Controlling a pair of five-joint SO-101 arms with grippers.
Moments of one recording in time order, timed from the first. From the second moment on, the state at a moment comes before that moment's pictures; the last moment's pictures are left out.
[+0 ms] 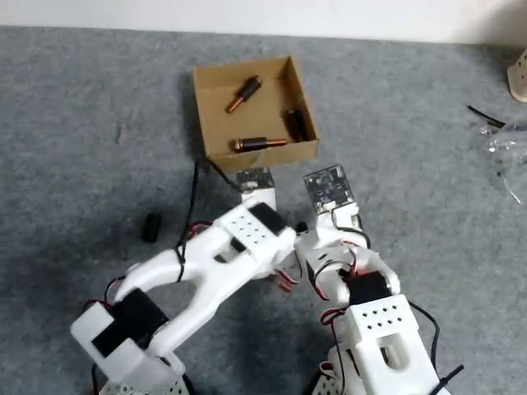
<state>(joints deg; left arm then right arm) 37.8 2.7 29.4 65.8 59.9 -19.2 -59.3 74.4 35.9 8.4</state>
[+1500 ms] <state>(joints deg) 29.8 3.7 28.8 66.2 60.1 -14.0 -59.3 74.4 35.9 2.2</state>
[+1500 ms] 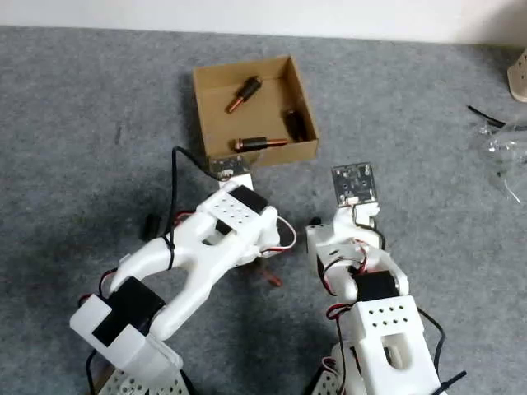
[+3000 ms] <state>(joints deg) -38.2 -56.8 54.6 72.7 11.3 -17.6 -59.3 76.5 33.4 2.2</state>
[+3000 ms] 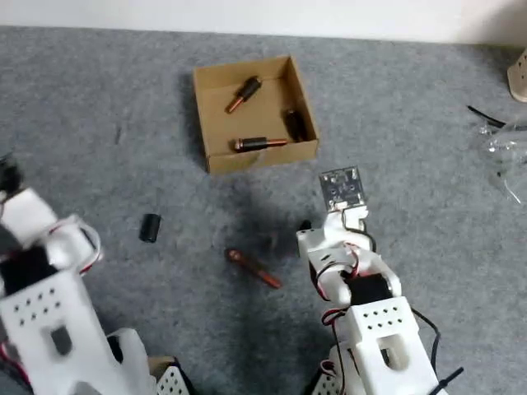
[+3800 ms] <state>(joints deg) -61.6 -104.2 83.8 78.4 9.4 -45.5 -59.3 71.5 38.9 -2.2</state>
